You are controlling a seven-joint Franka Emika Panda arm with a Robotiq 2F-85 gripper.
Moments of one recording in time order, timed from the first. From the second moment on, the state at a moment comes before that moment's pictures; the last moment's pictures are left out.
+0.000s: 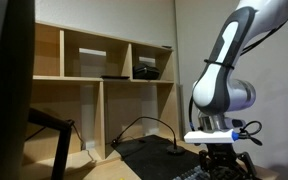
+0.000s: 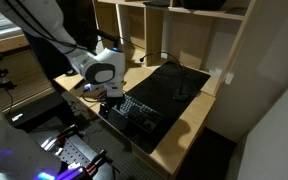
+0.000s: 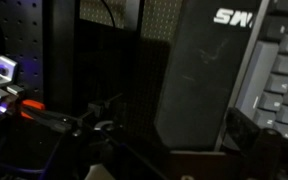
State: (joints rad) arm -0.12 0.05 -0.03 -2.67 0.03 2.51 1.28
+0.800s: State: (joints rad) arm -0.09 0.07 -0.05 -2.66 0.03 2.50 1.29
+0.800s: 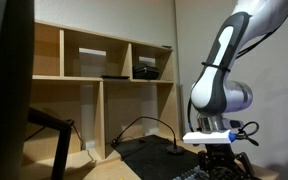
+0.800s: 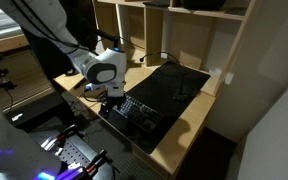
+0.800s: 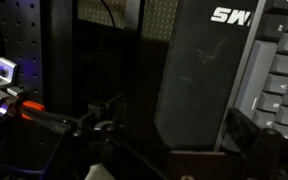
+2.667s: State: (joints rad) arm -0.08 0.07 -0.06 -2.65 0.08 2.55 1.38
